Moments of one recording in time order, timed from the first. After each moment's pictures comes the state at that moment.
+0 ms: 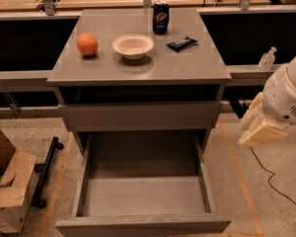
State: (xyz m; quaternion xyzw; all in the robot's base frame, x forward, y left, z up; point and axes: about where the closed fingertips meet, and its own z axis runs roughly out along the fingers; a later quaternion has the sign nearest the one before) arm 0.422 -0.213 0.890 -0.60 0.79 0.04 0.14
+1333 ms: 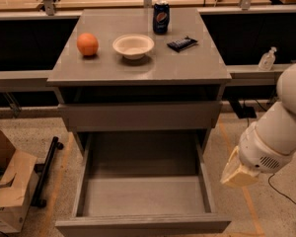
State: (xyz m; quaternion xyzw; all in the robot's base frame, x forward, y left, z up) arm 0.380 -0.197 0.771 -0.58 0.80 0.13 0.08
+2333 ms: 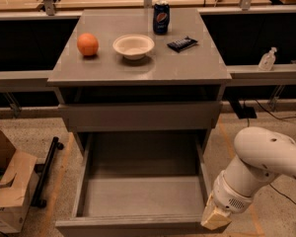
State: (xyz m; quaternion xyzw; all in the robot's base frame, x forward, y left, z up) arm 0.339 -0.170 0.617 -0.58 0.78 0.22 0.01
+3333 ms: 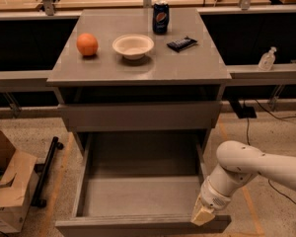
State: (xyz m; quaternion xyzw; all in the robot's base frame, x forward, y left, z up) arm 0.382 -0.165 0.500 -0.59 0.77 0.25 0.00
